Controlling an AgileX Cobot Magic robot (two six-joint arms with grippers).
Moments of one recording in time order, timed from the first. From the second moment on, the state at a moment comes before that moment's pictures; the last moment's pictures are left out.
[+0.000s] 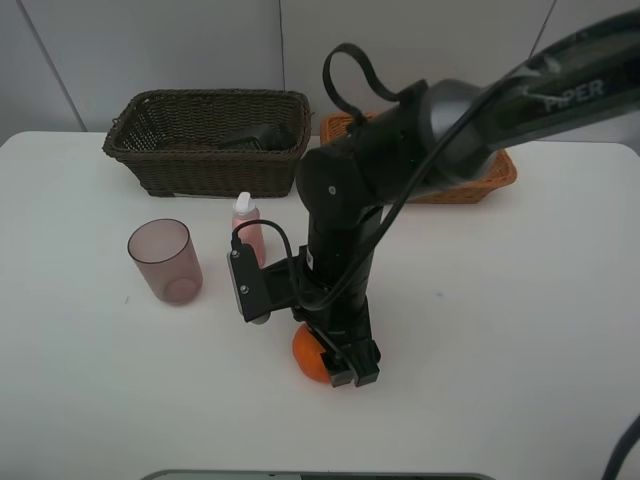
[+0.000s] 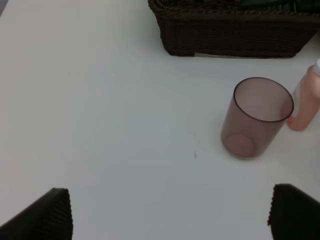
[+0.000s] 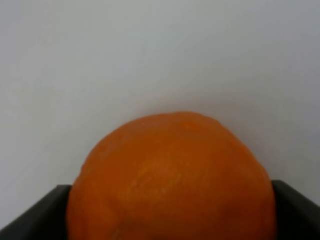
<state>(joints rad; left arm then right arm) -0.07 -0.01 -0.50 0.03 1.06 -0.07 0.89 2.04 -1.19 0.03 0.85 -1.06</state>
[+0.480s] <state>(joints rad) -0.07 -0.01 -0.50 0.03 1.06 -0.07 0.89 2.04 -1.31 0.05 1.00 -0.94</state>
